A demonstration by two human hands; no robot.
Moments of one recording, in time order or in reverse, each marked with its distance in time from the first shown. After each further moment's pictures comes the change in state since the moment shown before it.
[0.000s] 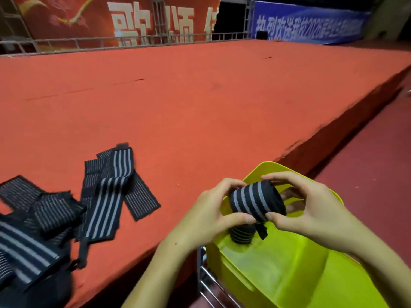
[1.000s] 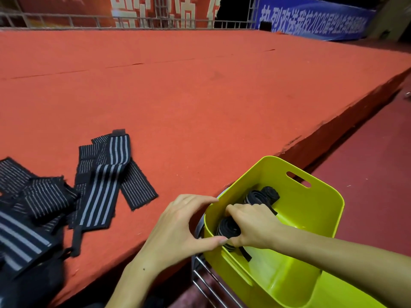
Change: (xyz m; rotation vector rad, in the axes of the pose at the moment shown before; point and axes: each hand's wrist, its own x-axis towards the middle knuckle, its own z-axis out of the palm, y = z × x) left_hand -0.067 -0.042 -0.011 0.248 0.107 -0.021; right_hand 0.040 0.066 0.116 -0.927 -0.533 -0.060
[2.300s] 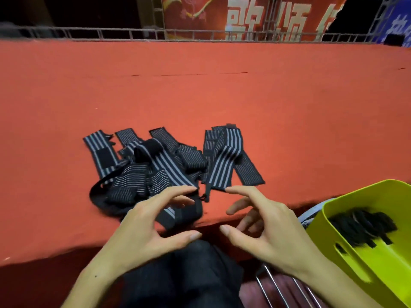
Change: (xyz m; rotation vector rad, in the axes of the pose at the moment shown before) left_hand -0.253 0.018 -0.186 0.106 0.324 -0.297; right_hand -0.059 -0.242 -0.105 0.767 0.359 -0.442
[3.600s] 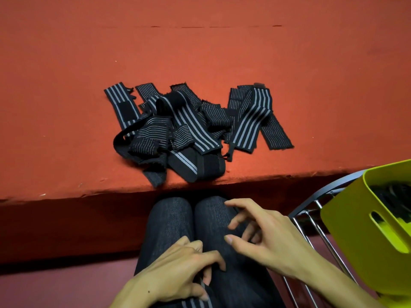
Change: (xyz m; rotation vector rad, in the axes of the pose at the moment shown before) left_hand -0.113 -0.058 0.107 0.181 -0.730 -0.081; right_hand -0.045 0.023 0.083 0.057 -0.345 0.057
